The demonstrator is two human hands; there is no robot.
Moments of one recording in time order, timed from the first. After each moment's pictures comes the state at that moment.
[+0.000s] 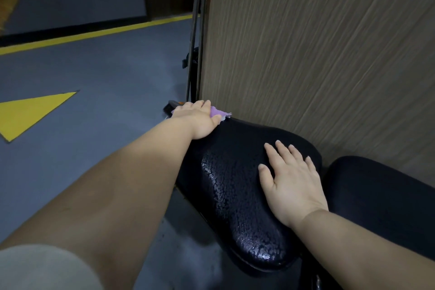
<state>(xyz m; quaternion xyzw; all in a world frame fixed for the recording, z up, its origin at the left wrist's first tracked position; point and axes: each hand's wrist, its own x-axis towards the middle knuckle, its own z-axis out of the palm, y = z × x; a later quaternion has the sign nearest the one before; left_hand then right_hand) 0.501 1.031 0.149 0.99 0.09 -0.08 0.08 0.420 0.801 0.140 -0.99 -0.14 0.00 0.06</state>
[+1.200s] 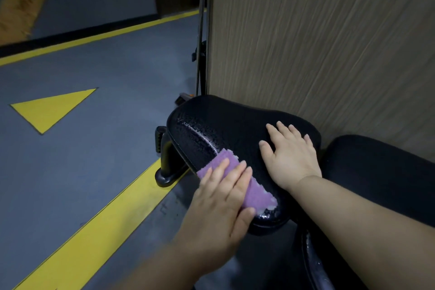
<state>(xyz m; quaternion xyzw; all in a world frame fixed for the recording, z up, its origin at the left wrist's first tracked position) 0.284 0.937 0.082 0.96 -0.12 0.17 0.20 0.424 0.797 0.136 -0.98 -0.14 -0.01 0.10</state>
